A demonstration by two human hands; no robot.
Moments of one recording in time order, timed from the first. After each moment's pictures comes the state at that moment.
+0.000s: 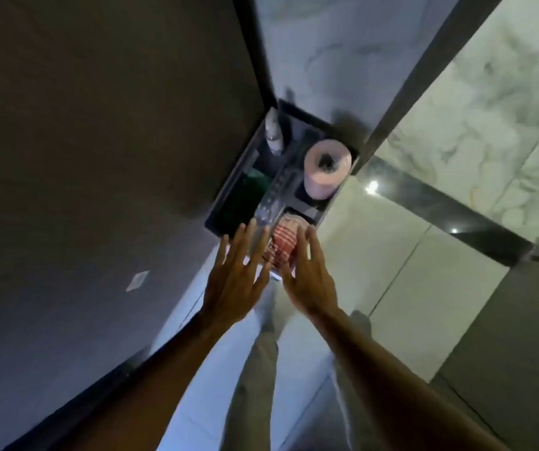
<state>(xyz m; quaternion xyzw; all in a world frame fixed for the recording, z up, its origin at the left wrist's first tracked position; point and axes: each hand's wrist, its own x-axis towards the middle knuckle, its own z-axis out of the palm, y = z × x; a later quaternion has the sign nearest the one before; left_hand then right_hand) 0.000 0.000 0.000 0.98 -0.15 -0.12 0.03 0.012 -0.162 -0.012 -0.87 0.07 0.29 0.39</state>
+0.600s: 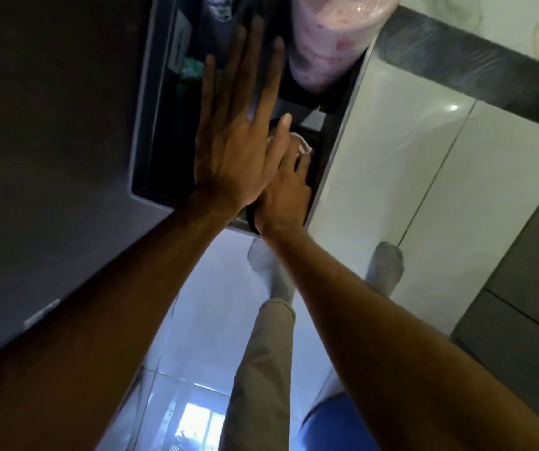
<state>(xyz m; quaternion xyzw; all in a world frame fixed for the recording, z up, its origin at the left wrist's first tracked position) 0.131 -0.014 -0.209 0.97 -0.22 0.07 -0.01 0.059 -0.073 -0.226 -0.86 0.28 0.20 0.37</state>
